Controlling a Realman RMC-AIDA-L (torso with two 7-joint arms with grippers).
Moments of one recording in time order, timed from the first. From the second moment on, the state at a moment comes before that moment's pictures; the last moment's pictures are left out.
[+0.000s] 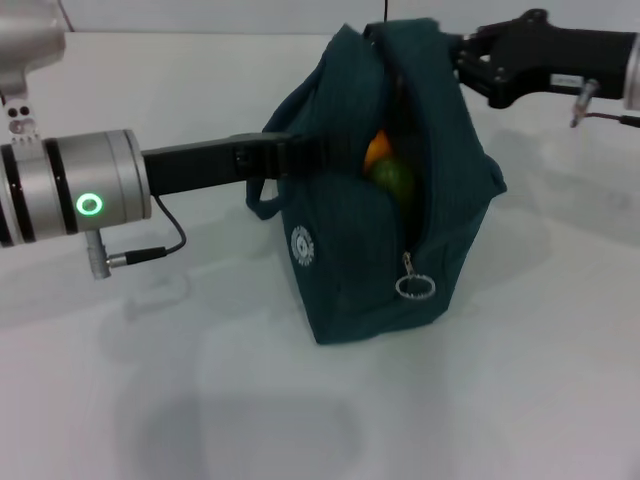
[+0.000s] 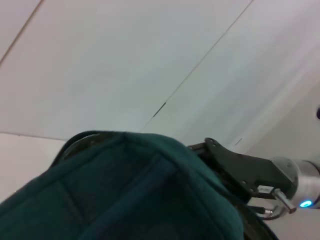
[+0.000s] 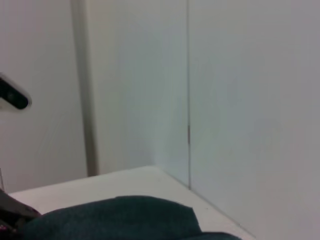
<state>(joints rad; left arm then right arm) -0.26 -2.09 1.31 1.14 1.53 1.27 -2.18 0.71 1.99 -1.17 -0.73 -1.57 -1.15 1.43</state>
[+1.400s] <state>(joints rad) -0.24 -2.08 1.28 1.03 1.50 1.28 -2.16 0.70 2.02 -1.18 -0.72 -1.60 -1.11 1.42</state>
